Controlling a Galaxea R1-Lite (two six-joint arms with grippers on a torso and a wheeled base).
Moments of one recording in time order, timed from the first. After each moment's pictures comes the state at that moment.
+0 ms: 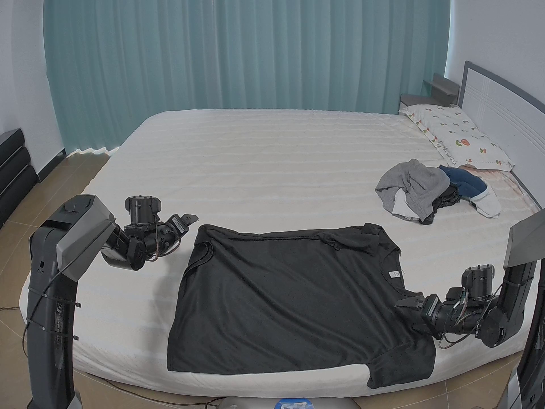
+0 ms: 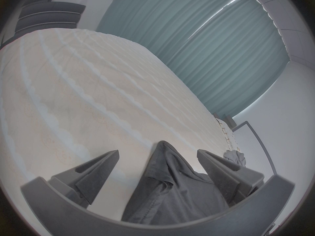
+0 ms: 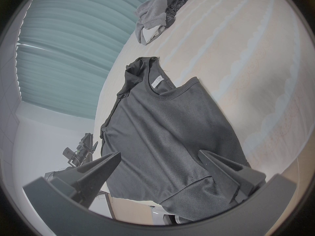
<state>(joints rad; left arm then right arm) -0.07 2.57 -1.44 -0.65 -0.18 -0.73 0.05 2.22 -0.22 -1.28 0.39 0.82</state>
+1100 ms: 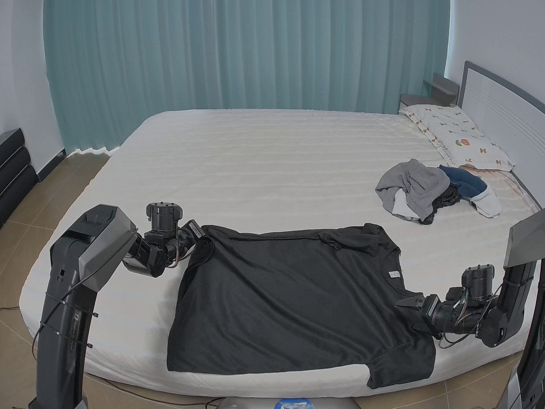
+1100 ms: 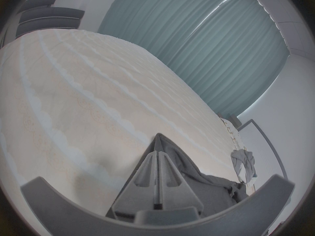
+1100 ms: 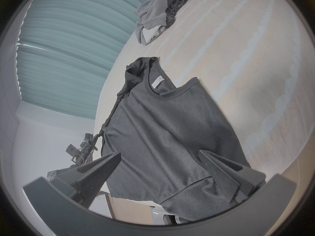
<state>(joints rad) -0.13 2.67 -1.57 -0.66 -0.03 -0.75 0.05 2.22 -0.22 -1.28 0.39 0.82</state>
